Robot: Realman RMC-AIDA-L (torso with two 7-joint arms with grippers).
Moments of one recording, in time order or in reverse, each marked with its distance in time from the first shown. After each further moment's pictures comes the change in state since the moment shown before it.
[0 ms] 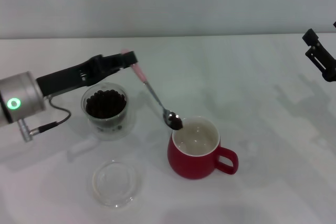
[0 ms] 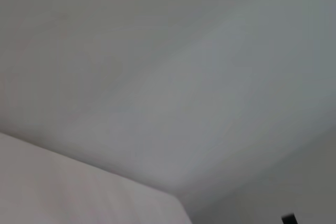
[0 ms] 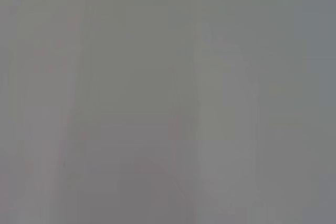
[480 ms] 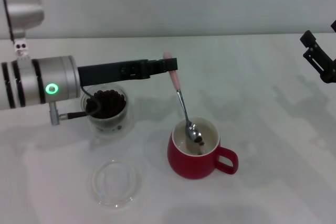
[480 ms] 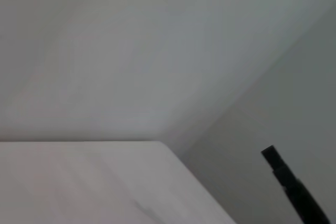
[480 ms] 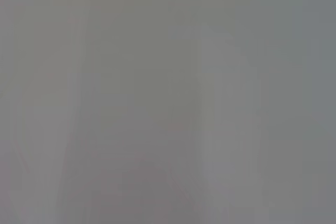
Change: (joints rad) left arm -0.106 -0.022 0.161 0.089 0.057 0.035 0.043; right arm 0.000 0.001 -0.006 0.000 -0.004 0.001 0.003
